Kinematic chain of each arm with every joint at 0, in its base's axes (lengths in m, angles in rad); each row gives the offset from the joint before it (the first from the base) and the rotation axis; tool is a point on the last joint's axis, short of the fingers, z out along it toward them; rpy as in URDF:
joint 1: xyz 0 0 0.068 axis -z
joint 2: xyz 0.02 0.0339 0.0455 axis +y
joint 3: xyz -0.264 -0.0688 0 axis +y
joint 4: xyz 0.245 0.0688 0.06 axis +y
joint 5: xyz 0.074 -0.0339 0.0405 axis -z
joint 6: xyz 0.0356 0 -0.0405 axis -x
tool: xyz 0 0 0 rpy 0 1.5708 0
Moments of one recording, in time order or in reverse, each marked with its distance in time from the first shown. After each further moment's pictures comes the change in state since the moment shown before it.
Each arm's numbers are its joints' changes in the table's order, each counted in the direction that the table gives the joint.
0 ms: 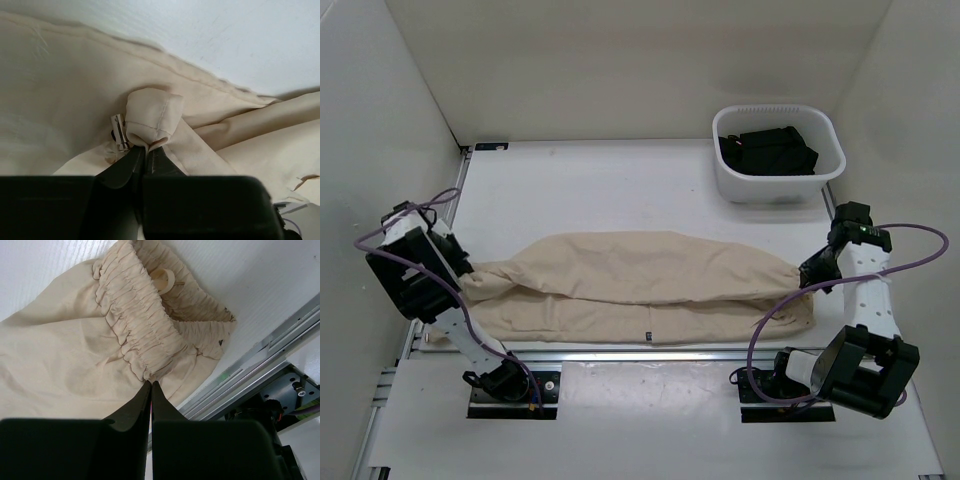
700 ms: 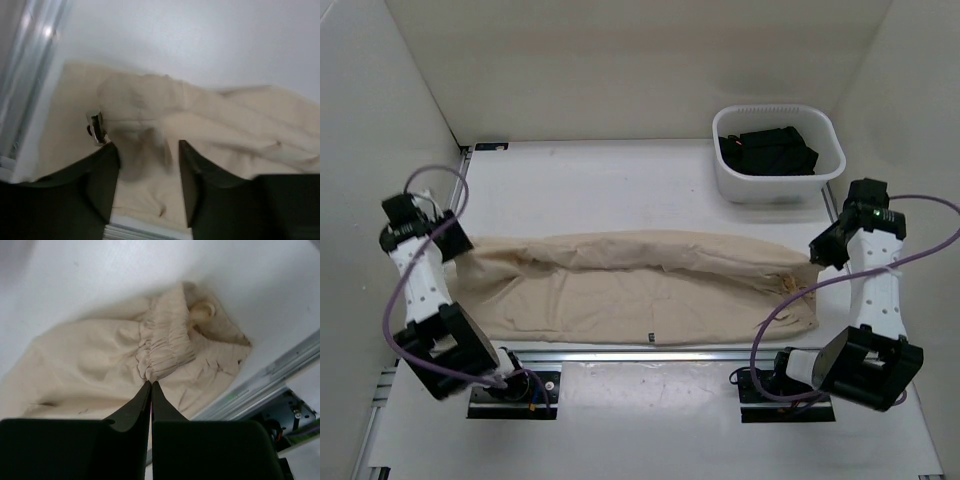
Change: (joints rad) left arm 0.065 -0.517 0.121 -0.253 -0.024 0.002; right arm 0.000 0.064 -0.254 0.003 -0.012 0.061
